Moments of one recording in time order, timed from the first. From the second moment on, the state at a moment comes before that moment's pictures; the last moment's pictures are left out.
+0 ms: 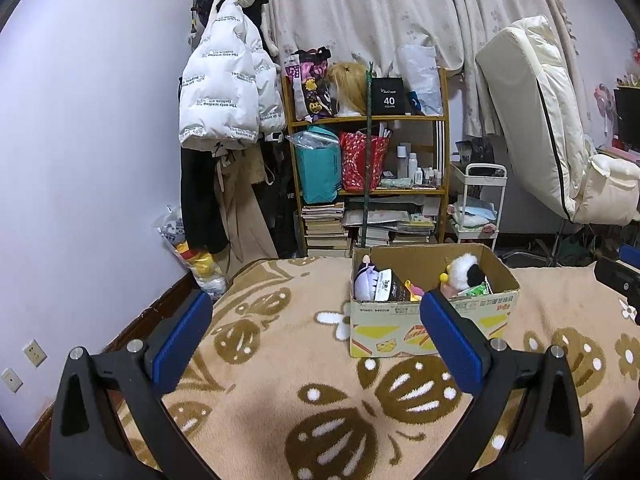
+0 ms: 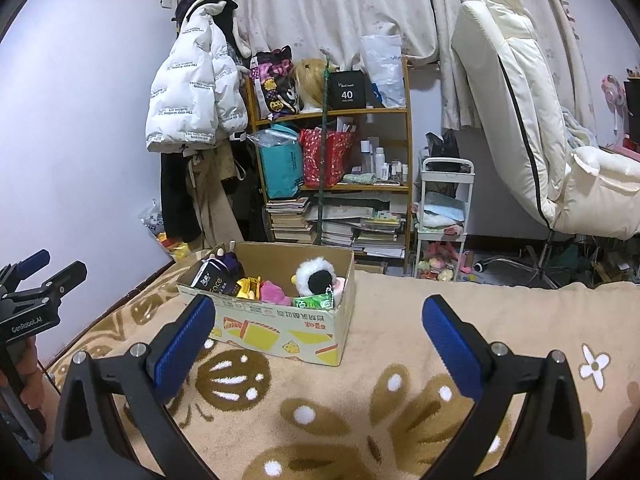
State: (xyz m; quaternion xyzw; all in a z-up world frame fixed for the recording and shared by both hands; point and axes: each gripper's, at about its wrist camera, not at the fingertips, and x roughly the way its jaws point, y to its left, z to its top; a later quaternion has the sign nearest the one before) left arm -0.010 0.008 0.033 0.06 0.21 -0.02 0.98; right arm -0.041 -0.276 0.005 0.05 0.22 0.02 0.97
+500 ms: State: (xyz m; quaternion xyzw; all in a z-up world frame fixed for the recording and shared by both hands) left arm -0.008 0.001 0.028 0.07 0.22 -0.03 0.97; right arm -0.039 -0.282 0.002 0.06 0.22 0.01 0.97
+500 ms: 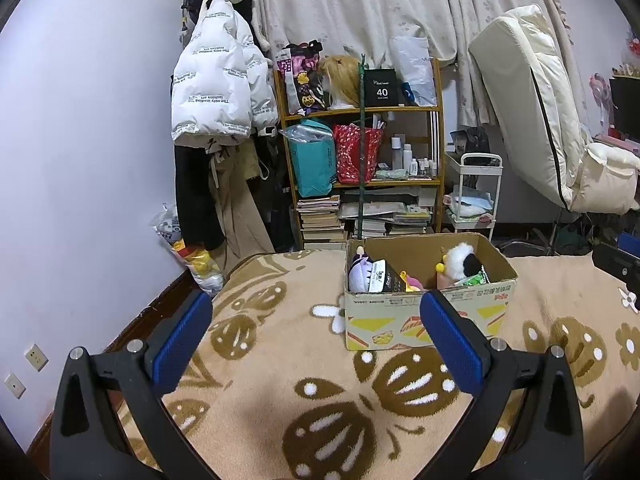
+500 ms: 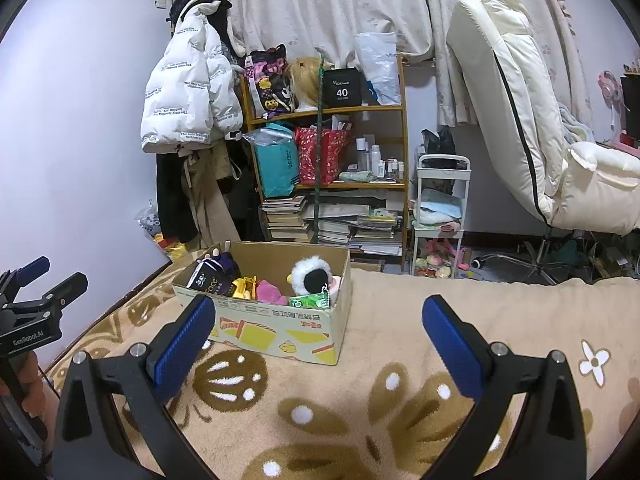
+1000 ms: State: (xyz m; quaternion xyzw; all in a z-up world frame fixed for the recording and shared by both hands) left arm -0.007 0.002 0.024 0.07 0.22 -0.03 0.97; right arm -0.038 -0.287 0.000 0.06 0.22 0.00 0.97
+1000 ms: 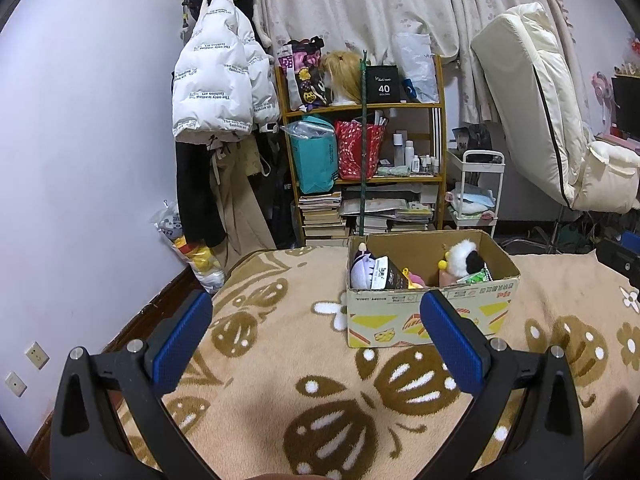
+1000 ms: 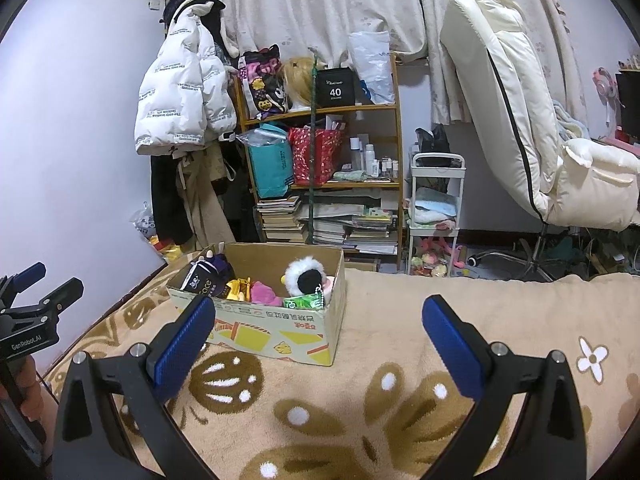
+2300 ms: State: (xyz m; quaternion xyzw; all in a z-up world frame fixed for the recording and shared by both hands) left arm -0.004 0.004 0.022 0.07 0.23 -0.02 0.97; right arm -0.038 -0.287 0.002 0.06 0.22 0.00 0.97
